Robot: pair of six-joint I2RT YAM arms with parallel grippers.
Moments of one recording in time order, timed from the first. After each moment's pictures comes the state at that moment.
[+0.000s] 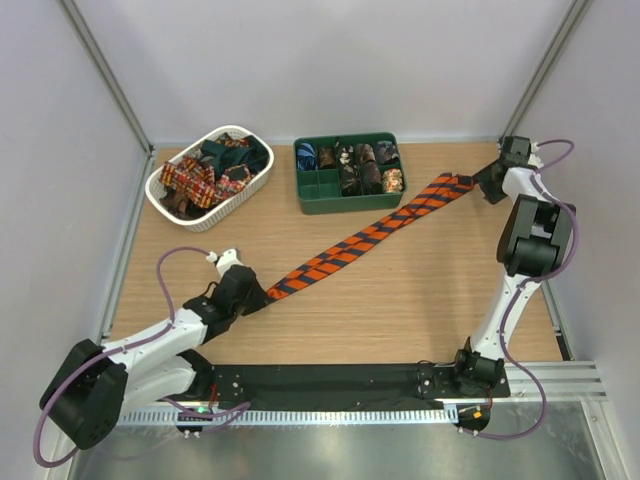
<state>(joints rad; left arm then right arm) -0.61 1.04 0.33 -0.12 -0.27 -0.87 -0.29 2.18 1.67 -0.37 0.09 0.73</state>
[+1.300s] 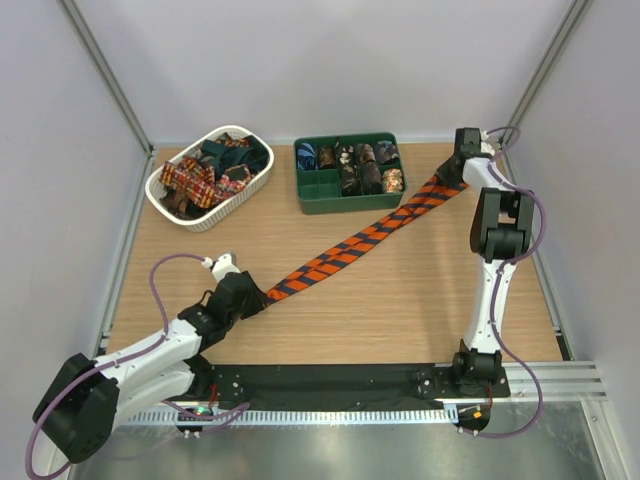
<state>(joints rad) -0.62 0.92 0.24 -0.07 -0.29 -0.89 -0.09 2.36 1.89 -0.41 0.09 0.76</state>
